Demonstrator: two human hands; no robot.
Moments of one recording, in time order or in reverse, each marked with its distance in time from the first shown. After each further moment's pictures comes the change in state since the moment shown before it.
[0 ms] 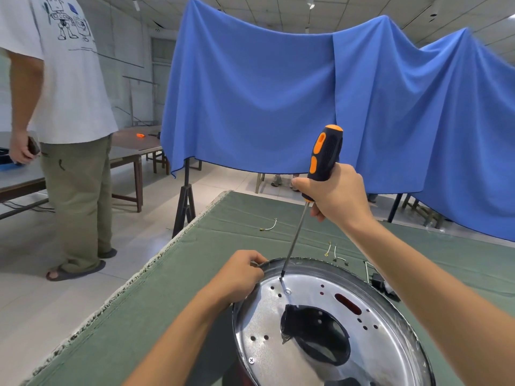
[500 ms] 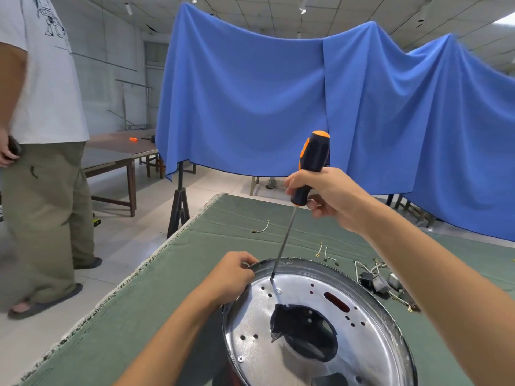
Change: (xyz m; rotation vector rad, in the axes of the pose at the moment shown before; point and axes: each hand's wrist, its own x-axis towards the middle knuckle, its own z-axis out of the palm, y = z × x) left_hand -0.001 0.003 0.001 0.014 0.005 0.023; right_hand 0.002 -0.004 -0.024 0.361 -0.385 0.255
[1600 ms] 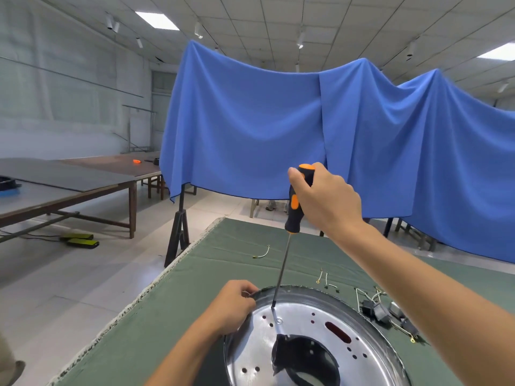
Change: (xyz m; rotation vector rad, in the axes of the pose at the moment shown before) left_hand -0.003 0.001 -0.001 0.017 0.009 0.013; right_hand 0.007 -0.027 0.012 -0.729 0.540 -0.318
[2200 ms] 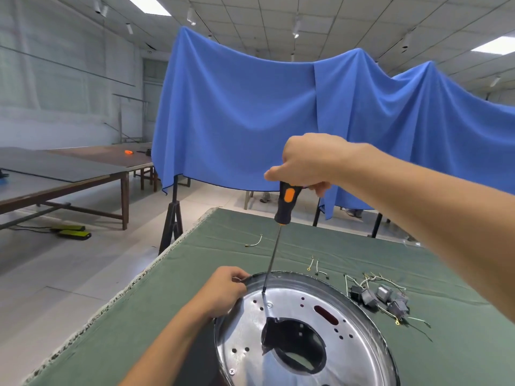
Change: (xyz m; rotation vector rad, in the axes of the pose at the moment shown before) left_hand 0.000 0.000 0.000 -0.008 0.021 0.002; right_hand 0.025 -0.046 -0.050 -0.525 -0.516 -0.178
